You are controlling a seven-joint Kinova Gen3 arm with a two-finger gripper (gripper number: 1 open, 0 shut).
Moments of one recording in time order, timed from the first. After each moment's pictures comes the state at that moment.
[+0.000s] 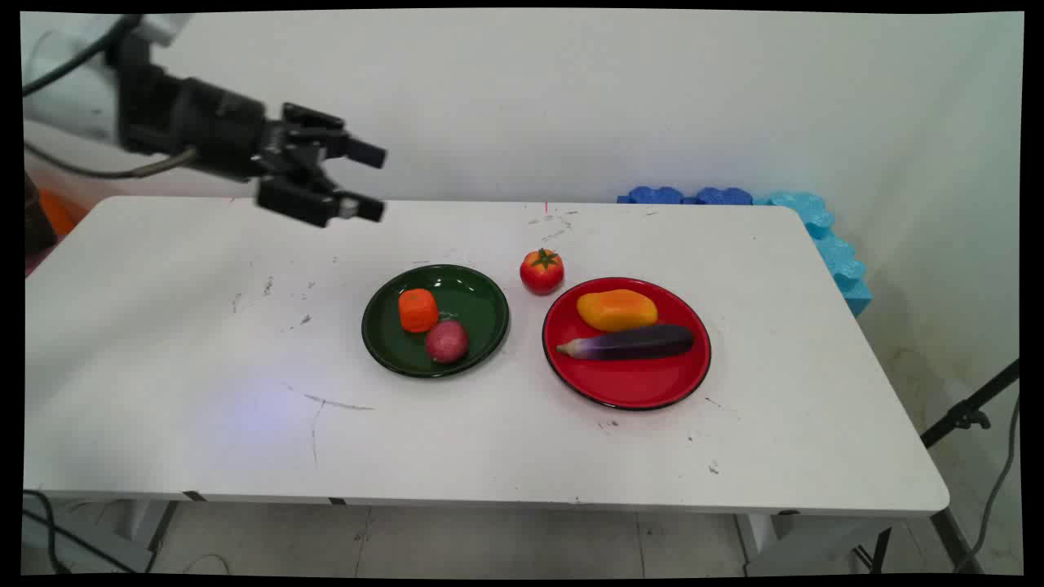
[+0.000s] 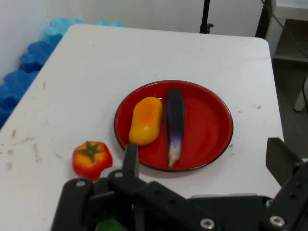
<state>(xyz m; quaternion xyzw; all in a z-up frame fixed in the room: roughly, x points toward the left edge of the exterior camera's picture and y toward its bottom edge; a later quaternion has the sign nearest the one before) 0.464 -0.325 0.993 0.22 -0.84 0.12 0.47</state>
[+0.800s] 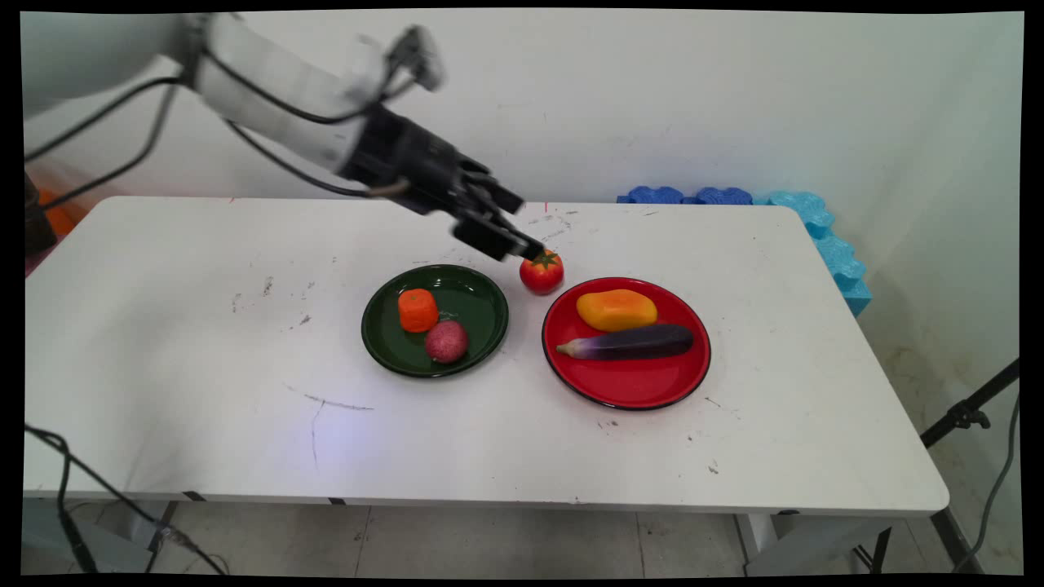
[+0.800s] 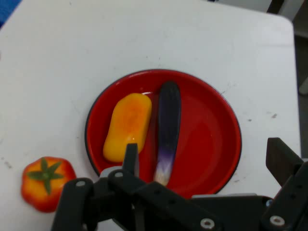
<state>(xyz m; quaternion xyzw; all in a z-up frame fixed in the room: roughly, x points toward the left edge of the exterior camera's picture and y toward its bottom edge) 0.311 -0.398 0.961 0.27 -0.87 0.08 0.40</state>
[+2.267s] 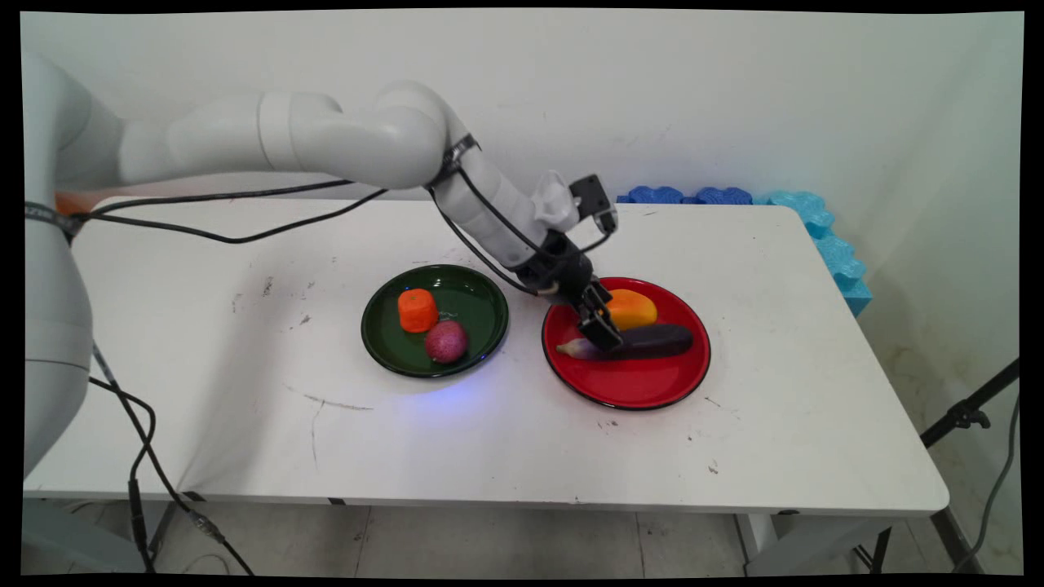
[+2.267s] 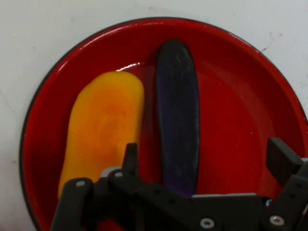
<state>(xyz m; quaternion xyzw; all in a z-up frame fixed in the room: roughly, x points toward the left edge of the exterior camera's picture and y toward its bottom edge) 0.179 -0.480 0.824 0.24 -0.92 0.05 0.31</state>
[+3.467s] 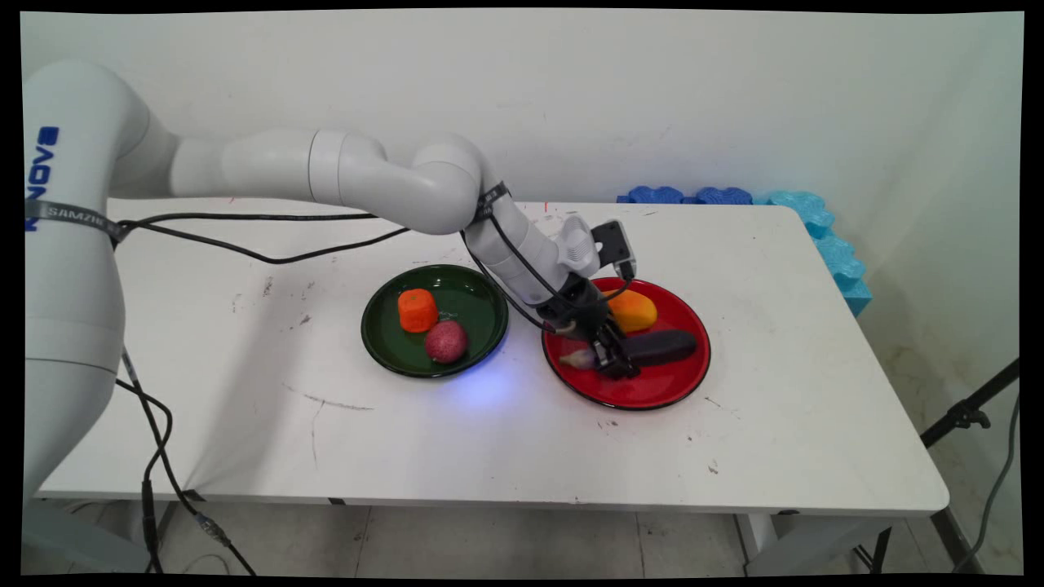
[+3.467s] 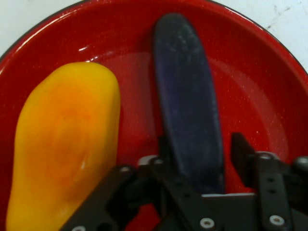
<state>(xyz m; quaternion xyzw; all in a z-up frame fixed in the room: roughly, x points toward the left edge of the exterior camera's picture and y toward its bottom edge) 0.153 -0.478 0.778 0.21 -0.93 0.05 0.30</state>
